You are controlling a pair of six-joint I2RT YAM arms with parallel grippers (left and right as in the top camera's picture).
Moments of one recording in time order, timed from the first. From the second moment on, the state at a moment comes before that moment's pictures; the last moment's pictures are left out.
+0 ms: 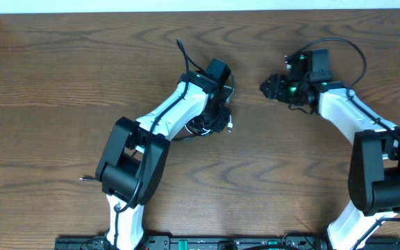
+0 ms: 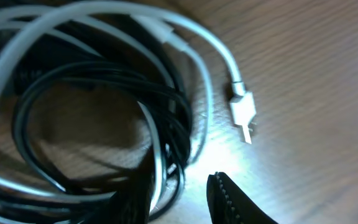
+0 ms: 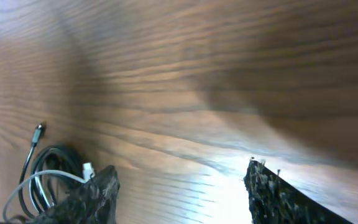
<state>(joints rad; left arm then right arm) -0.53 2.06 1.48 -0.89 0.19 -0.08 0.11 1.89 1.16 -0.27 -0.42 0.40</state>
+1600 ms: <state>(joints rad) -0.30 2.02 1.58 -0.94 0.89 -0.15 0.10 1.86 1.16 -0.17 -0.77 0.27</state>
